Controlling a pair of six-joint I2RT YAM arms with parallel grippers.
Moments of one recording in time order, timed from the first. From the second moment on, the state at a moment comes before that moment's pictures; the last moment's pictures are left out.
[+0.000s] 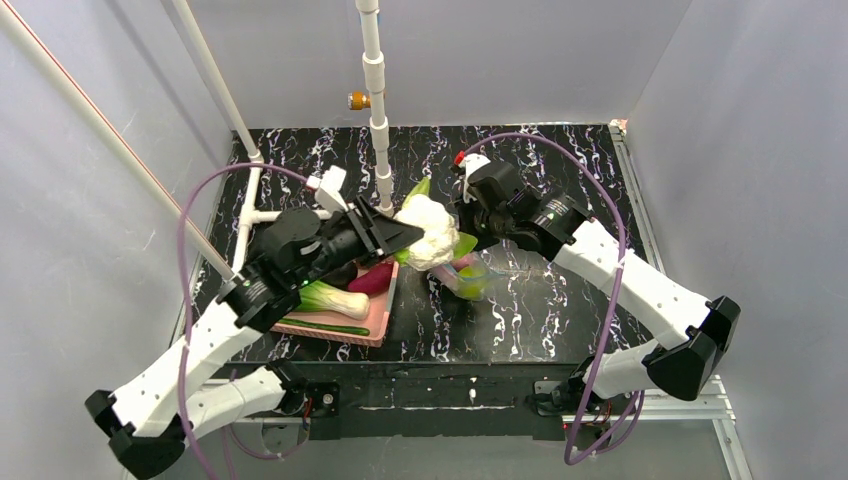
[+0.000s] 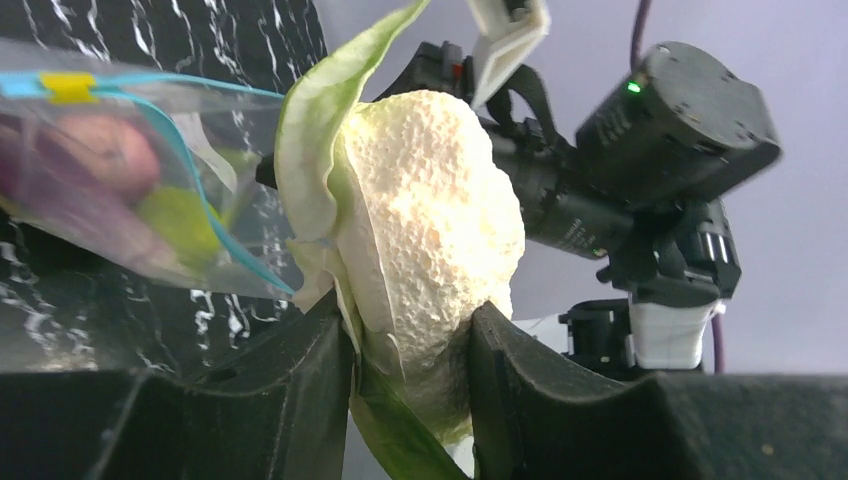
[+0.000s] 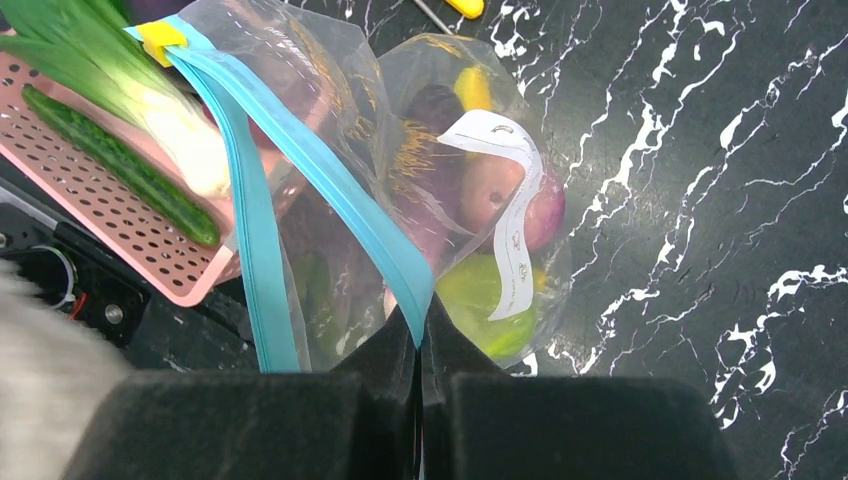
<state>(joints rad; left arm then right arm) -0.78 0.85 1.05 -0.36 0.10 -1.06 0.84 1.37 1.45 -0.86 0.07 0.33</state>
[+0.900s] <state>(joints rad) -0.77 1.00 1.00 -0.55 -0.01 -1.28 0.88 1.27 1.36 -0.69 0.04 0.37</state>
